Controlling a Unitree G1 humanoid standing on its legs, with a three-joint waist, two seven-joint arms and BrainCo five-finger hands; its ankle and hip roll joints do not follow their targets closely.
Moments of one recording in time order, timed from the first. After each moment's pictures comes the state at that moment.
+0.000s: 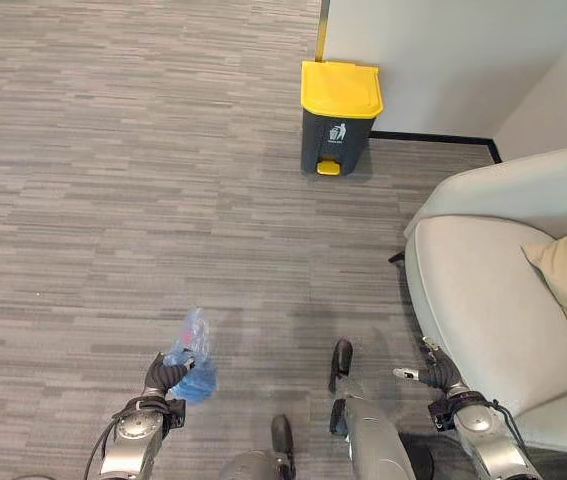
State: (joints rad) left arm 0.08 0.36 -0.01 0.54 -0.19 -0.05 0.08; right arm 0.07 -0.35 0.15 0.46 -0.01 -0.03 -0.08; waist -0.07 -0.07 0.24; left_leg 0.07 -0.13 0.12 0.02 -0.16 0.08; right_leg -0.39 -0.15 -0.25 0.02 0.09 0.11
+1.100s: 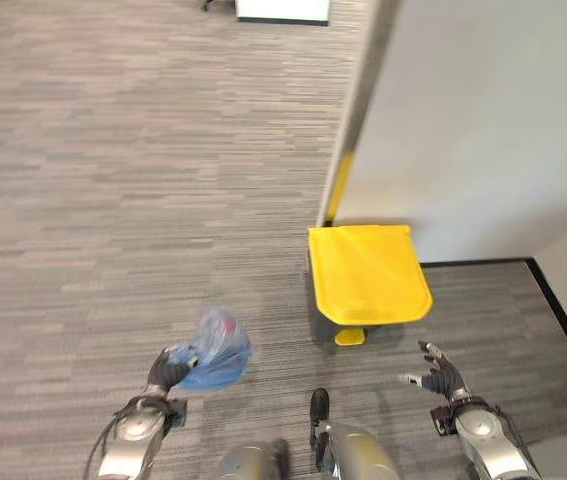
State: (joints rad) left arm 0.13 0.40 -0.04 0.50 -0.20 -0.05 0.07; right arm 0.00 -0.36 0.13 0.48 0.00 -0.02 -0.08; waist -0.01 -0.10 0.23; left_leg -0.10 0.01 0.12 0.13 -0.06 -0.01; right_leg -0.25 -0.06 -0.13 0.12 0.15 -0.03
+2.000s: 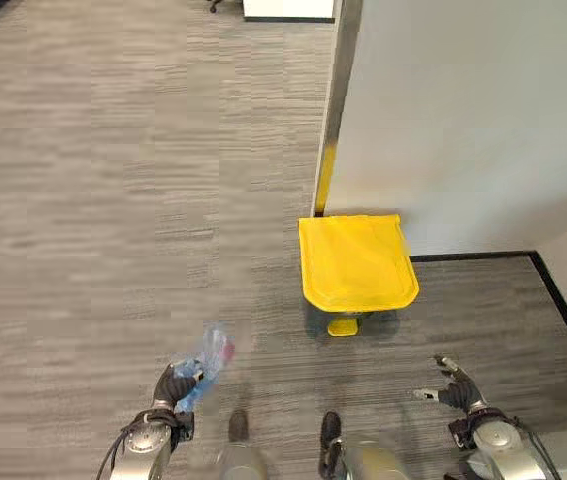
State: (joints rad) left arm 0.15 0.34 -0.04 0.53 -0.22 -0.04 0.07; right arm 0.08 -0.42 0.12 0.55 -0.02 -0.01 -0.08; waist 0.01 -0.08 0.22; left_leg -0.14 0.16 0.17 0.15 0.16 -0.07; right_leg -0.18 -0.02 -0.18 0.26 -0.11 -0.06
